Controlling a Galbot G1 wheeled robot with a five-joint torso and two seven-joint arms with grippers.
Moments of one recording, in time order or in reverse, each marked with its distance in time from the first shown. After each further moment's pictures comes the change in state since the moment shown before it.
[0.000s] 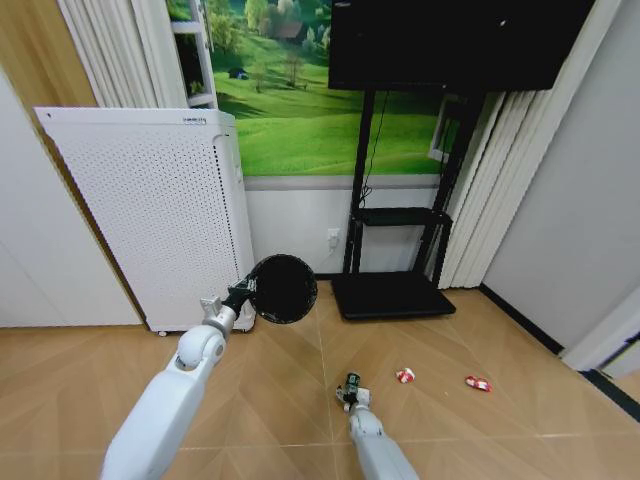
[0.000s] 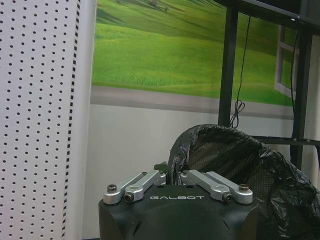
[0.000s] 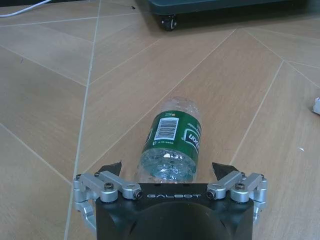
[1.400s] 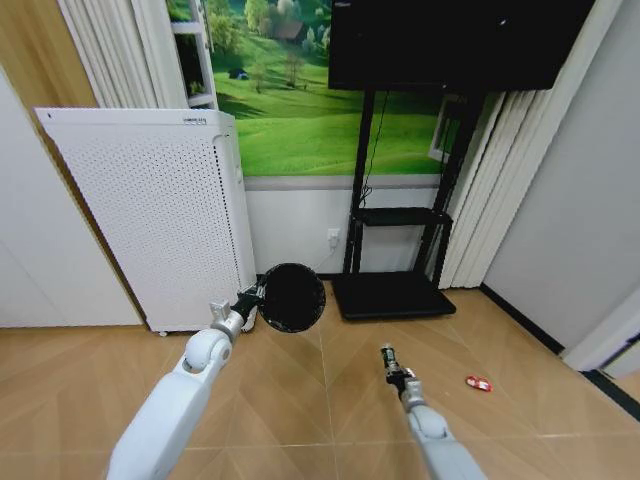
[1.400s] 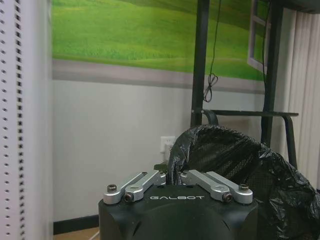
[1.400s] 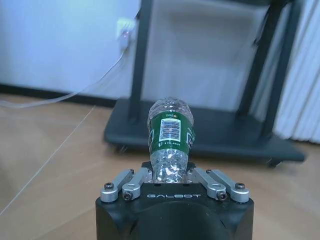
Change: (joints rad) left arm -0.020 -0.023 0.119 0.073 0.042 -0.005 0.056; right arm -0.268 -0.441 0.035 0.631 0.127 0.033 -0.203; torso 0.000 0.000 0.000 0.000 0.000
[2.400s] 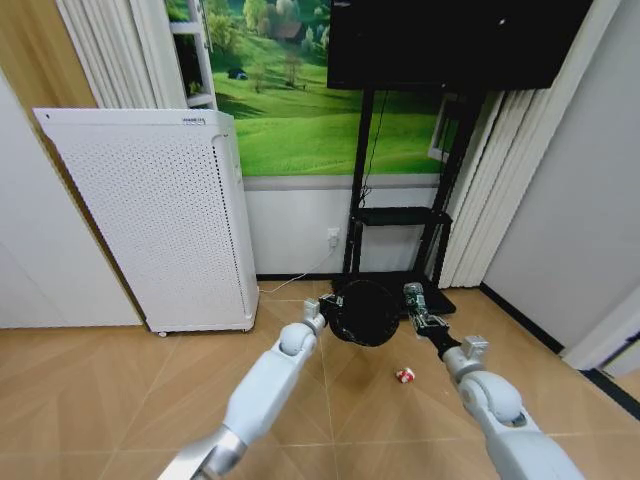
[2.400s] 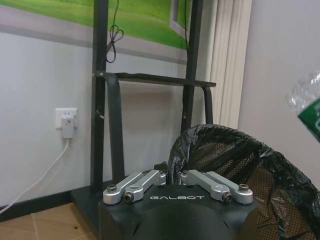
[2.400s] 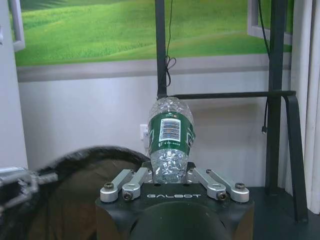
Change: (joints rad) left arm -0.242 -0.442 0.279 0.483 0.194 -0.080 0.043; right arm -0.133 -0.101 0.131 0.578 0.314 -0.220 0.001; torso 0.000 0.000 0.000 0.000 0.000
